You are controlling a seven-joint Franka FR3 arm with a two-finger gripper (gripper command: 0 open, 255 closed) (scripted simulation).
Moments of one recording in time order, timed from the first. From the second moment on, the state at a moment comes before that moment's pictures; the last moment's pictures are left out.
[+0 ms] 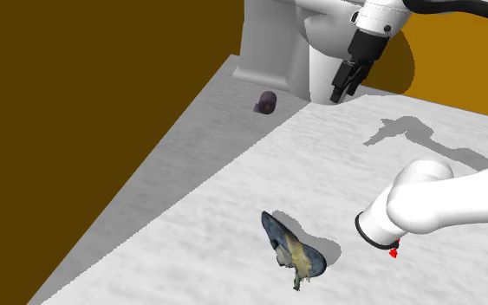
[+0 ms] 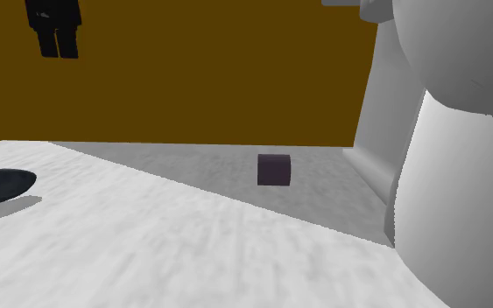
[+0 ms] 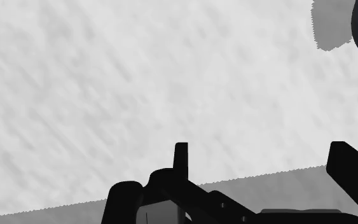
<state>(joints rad) -0.01 -0.80 -0.06 -2.33 0.00 1.48 0.00</state>
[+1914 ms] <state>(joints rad) -0.05 -0.02 -0.36 -2.25 0.68 2.36 -0.03</state>
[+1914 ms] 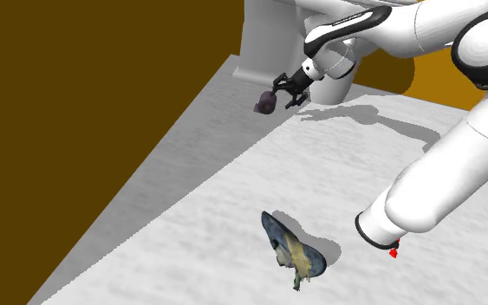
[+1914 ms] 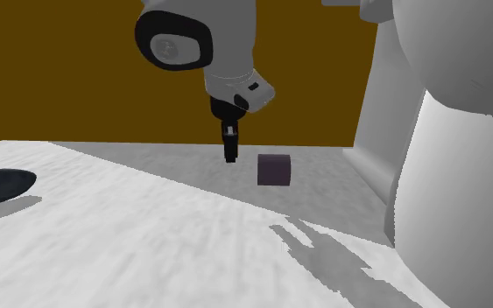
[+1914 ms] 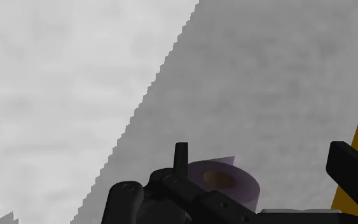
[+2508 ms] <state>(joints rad) -0.09 0.23 -0.36 -2.11 1.02 2.41 -0.15</state>
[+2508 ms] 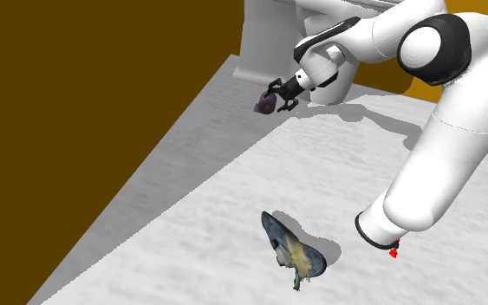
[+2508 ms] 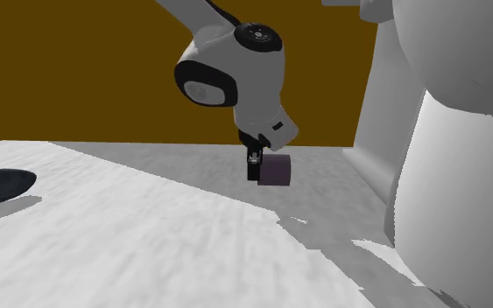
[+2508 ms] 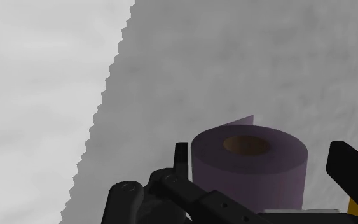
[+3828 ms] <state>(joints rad) -0.09 0.28 -0.34 -2.09 1.07 2.43 -0.18</state>
